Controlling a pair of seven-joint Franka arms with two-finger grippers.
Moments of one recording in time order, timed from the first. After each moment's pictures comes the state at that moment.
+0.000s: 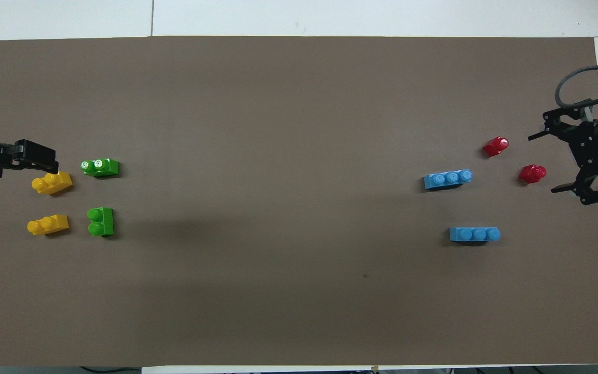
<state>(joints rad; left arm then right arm) 0.02 0.01 -0.02 -1.70 0.02 1.66 0.00 -0.11 0.01 0.01 -1.75 0.21 1.69 1.14</state>
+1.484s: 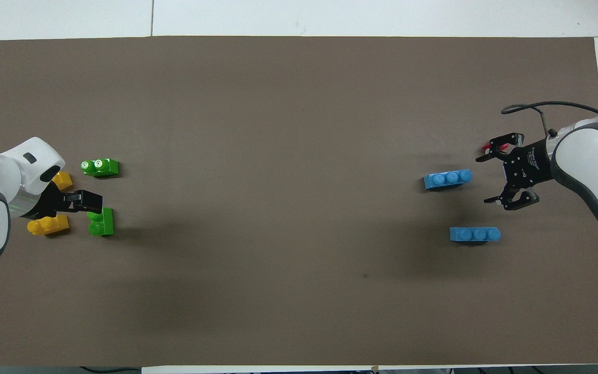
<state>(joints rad) 0.04 -0.06 -0.02 -2.16 0.02 1.99 0.01 -0.16 0.23 0.01 -1.97 0.41 1.96 1.20</state>
